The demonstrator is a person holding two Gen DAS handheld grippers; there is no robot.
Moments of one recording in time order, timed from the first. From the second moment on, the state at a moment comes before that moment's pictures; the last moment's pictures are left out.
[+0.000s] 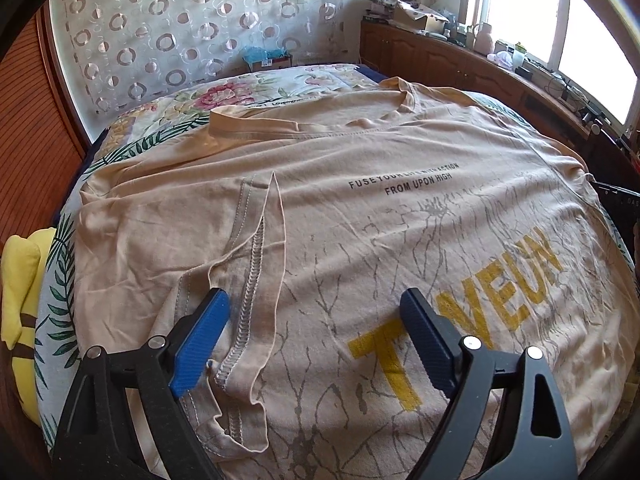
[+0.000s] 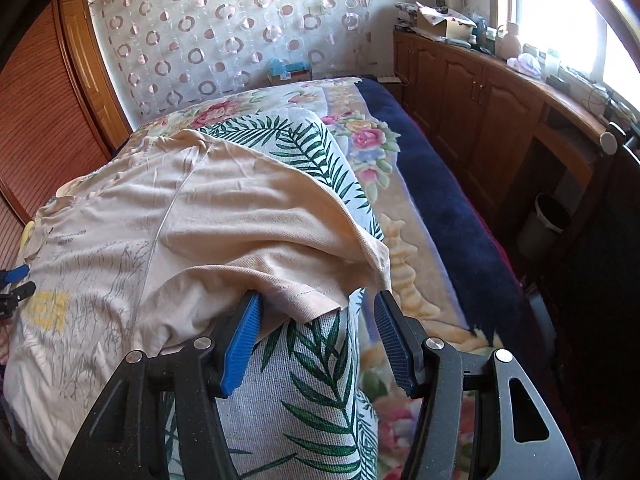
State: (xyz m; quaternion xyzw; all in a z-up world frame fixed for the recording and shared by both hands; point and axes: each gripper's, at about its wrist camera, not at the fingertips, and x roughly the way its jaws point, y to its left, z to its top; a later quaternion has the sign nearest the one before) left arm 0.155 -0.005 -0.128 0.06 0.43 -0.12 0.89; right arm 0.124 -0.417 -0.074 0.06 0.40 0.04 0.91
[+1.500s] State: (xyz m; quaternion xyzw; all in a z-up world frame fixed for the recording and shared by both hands) left arm 0.156 -0.009 -0.131 0.06 0.44 -0.13 0.89; right arm 0.158 -0.260 -0.051 -0.08 0.32 0.22 0.92
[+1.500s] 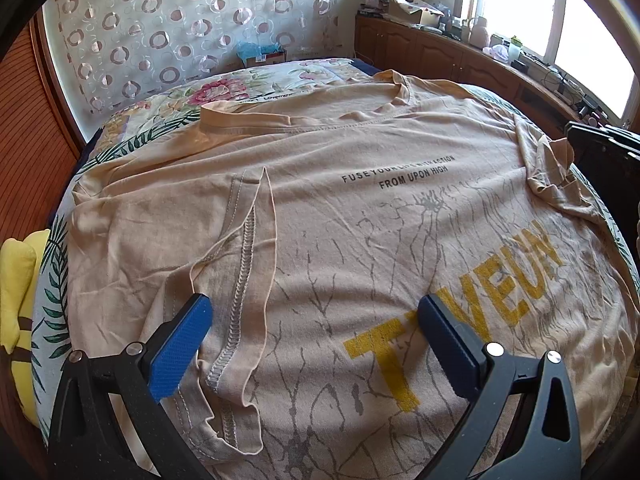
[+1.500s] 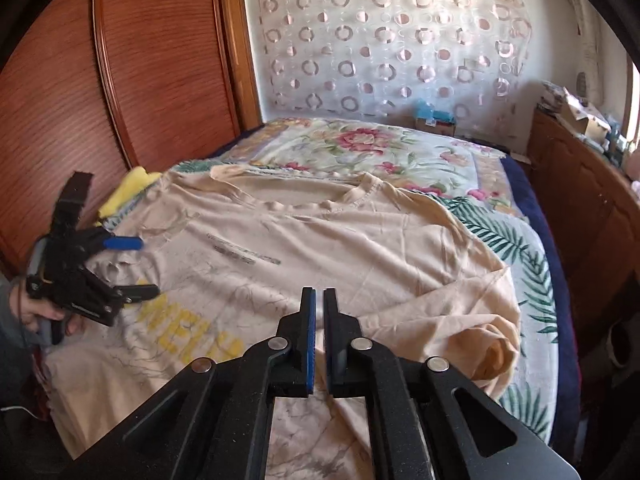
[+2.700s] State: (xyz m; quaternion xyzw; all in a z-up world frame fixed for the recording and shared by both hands) left arm 0.108 0.012 -0.090 0.02 0.38 -0.12 0.92; right arm 0.228 -0.252 -0.045 -0.07 0.36 0.22 0.91
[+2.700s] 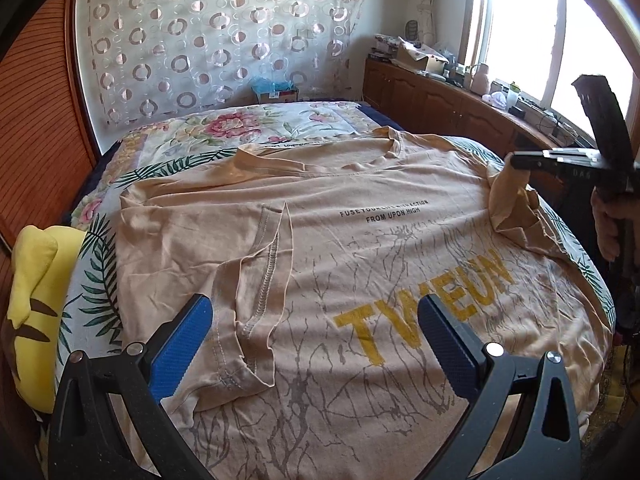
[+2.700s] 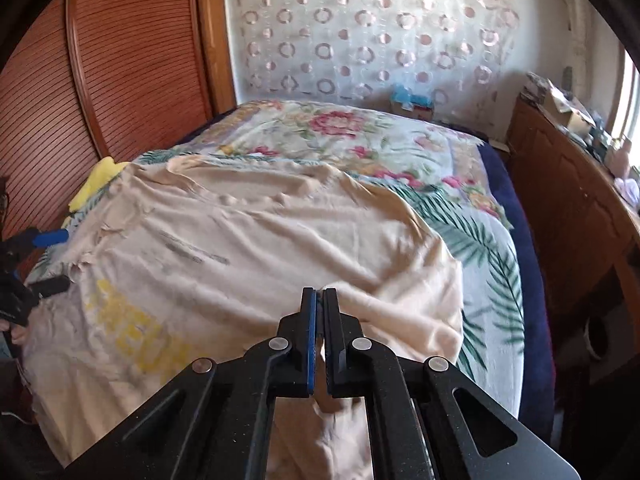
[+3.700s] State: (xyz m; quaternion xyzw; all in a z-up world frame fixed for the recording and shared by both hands) left arm 0.097 0.011 -0.081 0.00 0.37 -0.13 0.92; right arm 0.158 -0.266 -0.102 -0.09 0.38 0.19 0.90
